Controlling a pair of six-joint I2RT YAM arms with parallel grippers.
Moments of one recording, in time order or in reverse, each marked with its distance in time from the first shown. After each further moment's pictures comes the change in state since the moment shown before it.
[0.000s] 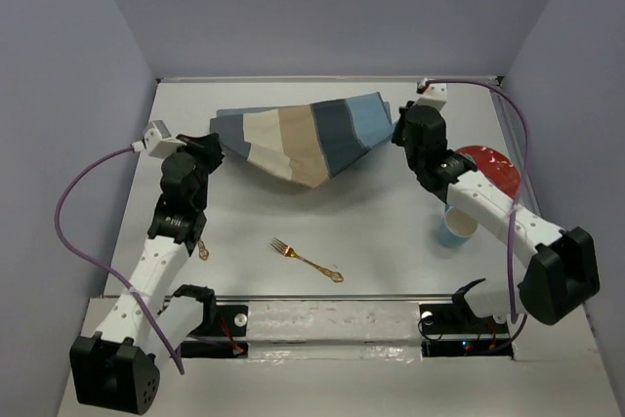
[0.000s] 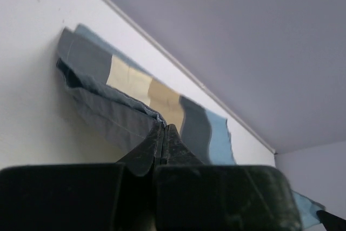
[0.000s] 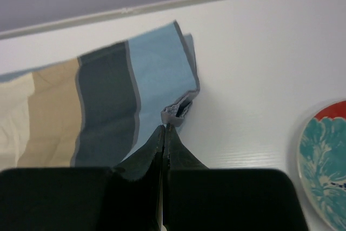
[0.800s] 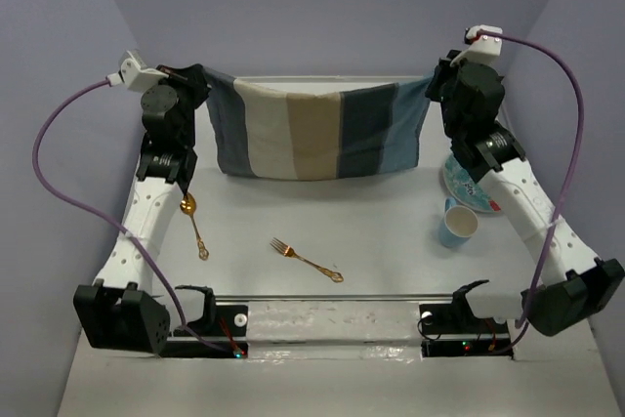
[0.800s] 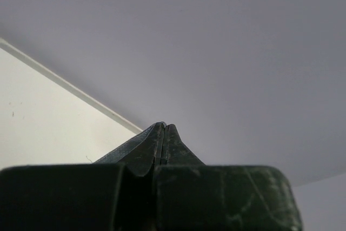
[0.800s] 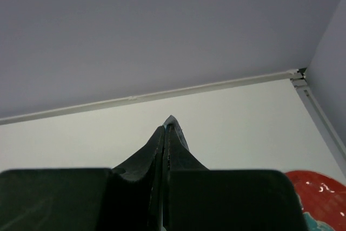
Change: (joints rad) left arm 0.057 0.245 0.496 -0.023 0.027 0.045; right arm -0.076 -0.168 0.309 -0.136 -0.002 -0.165
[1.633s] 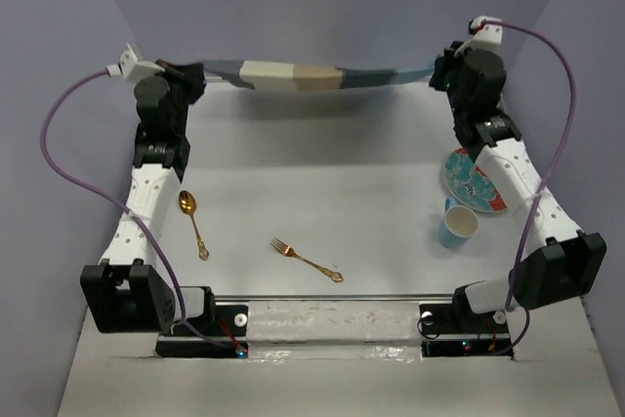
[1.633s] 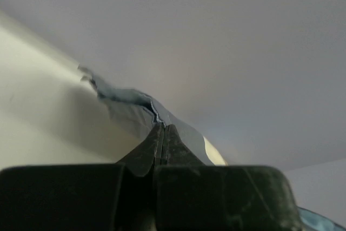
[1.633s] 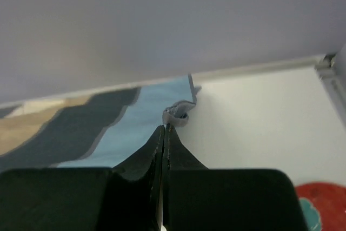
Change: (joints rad) left arm 0.111 0.179 0.155 -0.027 0.190 -0.029; right arm -0.197 0.192 0.136 0.024 -0.245 0.016
